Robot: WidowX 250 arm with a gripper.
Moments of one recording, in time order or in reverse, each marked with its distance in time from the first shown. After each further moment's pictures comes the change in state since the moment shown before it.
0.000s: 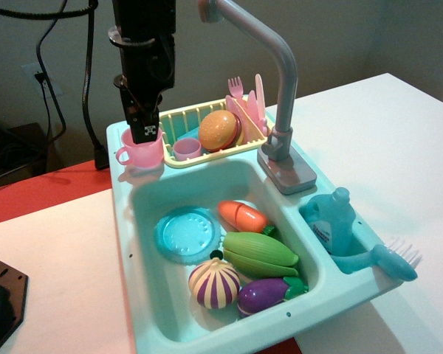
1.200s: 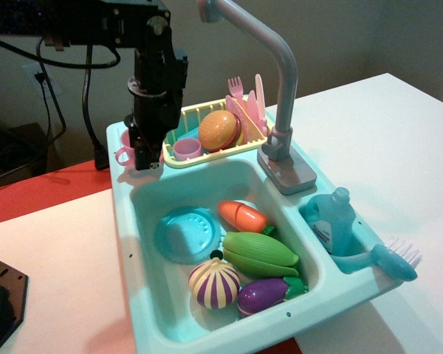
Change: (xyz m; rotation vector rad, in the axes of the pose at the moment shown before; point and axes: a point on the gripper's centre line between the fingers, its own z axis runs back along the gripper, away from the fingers) arm -0.001 0.004 -0.053 0.022 0.114 0.001
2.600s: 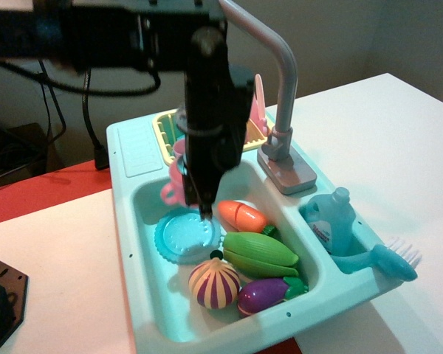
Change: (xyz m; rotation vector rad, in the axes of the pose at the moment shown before) arm 0.030 -0.104 0.027 0.000 -0.153 -0.188
